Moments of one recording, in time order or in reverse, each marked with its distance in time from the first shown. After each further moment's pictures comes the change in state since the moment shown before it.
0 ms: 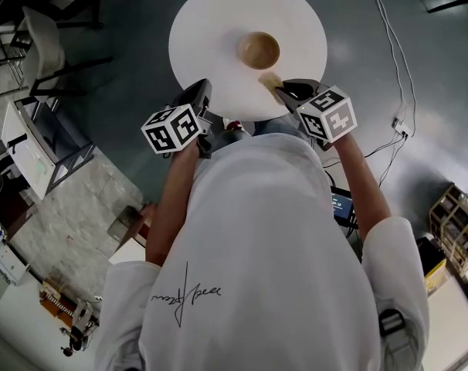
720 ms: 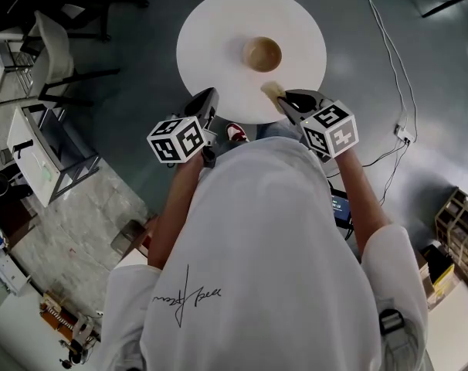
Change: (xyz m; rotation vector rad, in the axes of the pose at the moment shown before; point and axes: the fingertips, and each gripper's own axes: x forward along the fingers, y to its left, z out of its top) left arm -0.030 -0.024 -0.003 0.085 -0.051 -0.089; right arm -0.023 0.034 0.002 -0.019 -0.118 -0.047
